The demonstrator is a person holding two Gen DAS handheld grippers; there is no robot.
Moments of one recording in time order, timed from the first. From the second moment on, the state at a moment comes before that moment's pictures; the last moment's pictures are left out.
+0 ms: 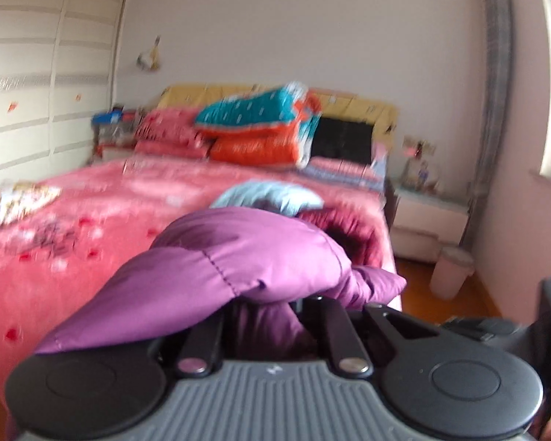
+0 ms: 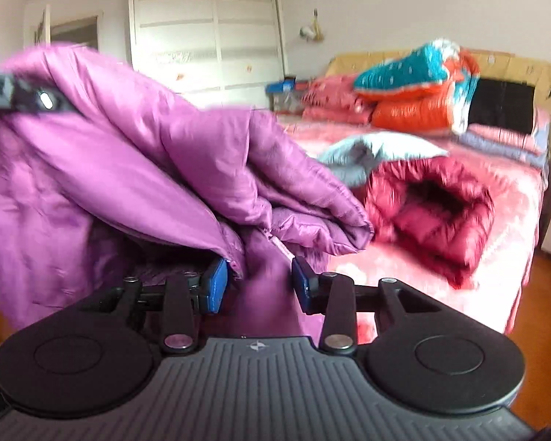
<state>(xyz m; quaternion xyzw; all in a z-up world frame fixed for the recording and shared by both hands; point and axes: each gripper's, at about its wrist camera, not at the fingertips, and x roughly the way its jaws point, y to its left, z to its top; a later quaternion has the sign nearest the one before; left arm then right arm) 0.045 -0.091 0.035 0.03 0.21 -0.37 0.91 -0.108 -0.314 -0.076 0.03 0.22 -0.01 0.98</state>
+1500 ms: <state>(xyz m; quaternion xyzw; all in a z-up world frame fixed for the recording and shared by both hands) 0.184 0.055 -0.012 0.01 0.18 -0.28 0.94 0.238 -0.207 -0.094 0.07 0.29 0.07 0.95</state>
